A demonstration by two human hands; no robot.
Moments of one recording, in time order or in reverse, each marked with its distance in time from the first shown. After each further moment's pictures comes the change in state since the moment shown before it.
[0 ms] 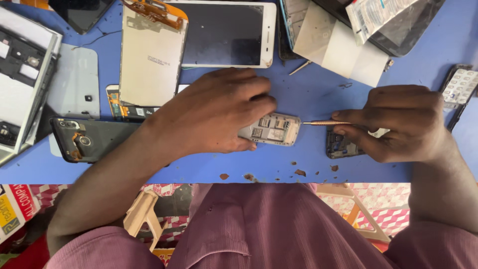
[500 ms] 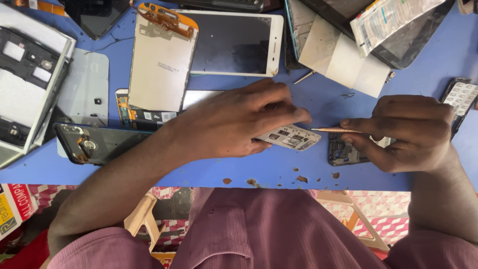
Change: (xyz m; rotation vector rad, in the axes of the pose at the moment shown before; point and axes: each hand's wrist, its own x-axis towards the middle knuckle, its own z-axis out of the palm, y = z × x) left_hand 0.000 0.001 0.012 -0.230 0.166 0.120; right_hand -0.001 0.001 -0.002 0.025 0.062 -0.002
